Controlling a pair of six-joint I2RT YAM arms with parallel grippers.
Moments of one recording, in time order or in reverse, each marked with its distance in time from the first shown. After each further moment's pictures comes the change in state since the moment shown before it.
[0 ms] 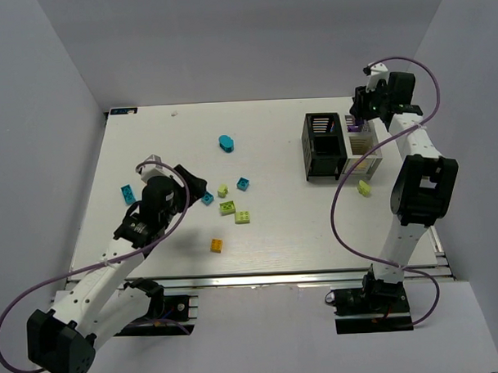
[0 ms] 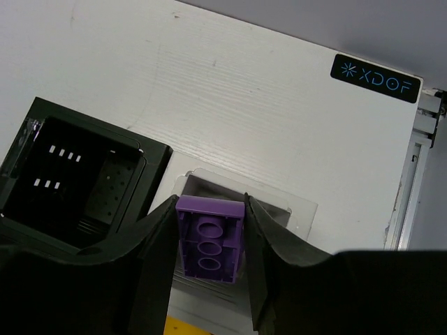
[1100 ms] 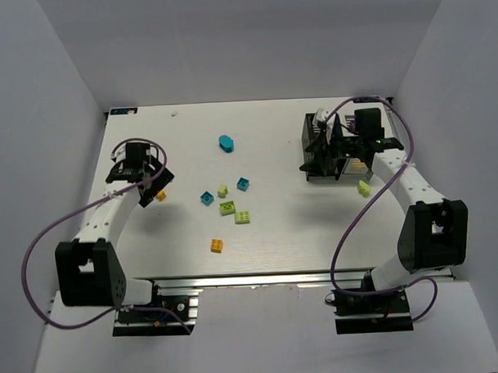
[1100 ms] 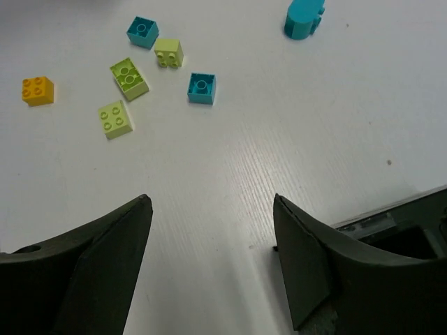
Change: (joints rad) left arm 0.416 0.466 0.327 -0.352 0.064 0.061; right arm 0.240 -0.438 -0.485 -0.134 -0.597 -0.397
